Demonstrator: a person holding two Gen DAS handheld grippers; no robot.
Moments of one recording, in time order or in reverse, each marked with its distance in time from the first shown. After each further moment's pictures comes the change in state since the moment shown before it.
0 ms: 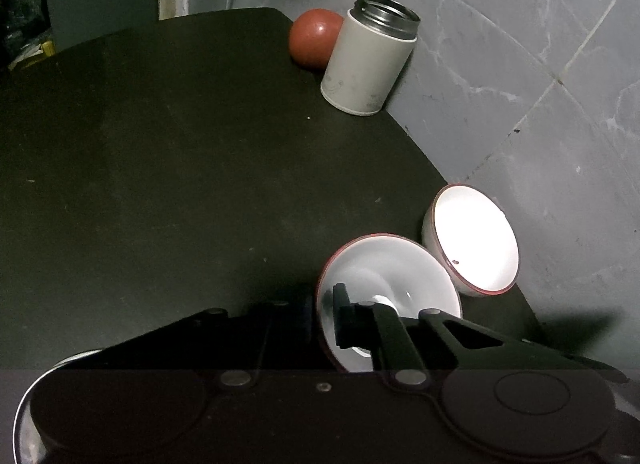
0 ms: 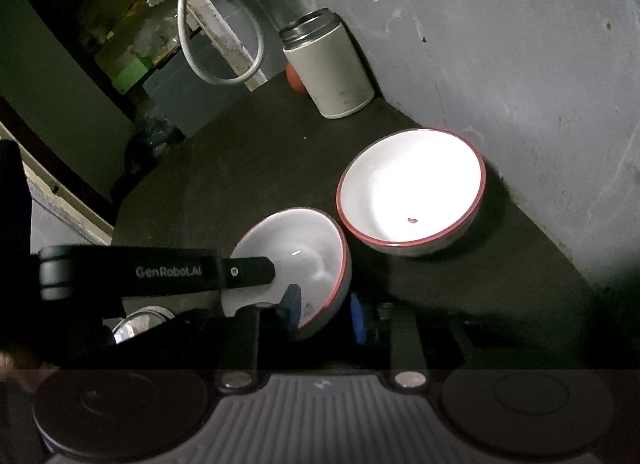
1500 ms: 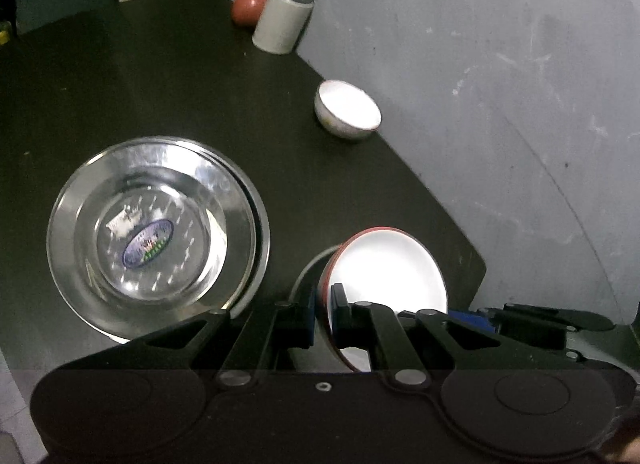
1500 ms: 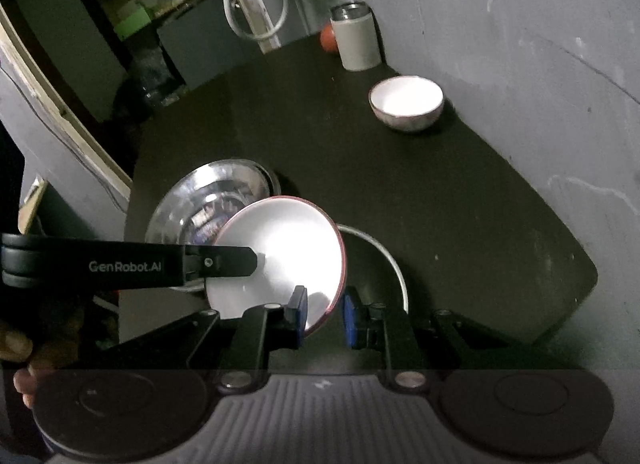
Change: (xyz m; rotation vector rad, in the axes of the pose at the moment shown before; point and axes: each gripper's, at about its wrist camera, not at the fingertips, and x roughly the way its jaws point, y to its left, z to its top) left arm -0.125 0.018 -0.146 0.087 0.048 -0.232; right arm -0.140 0.081 -0.116 -0.117 0.076 -0.161
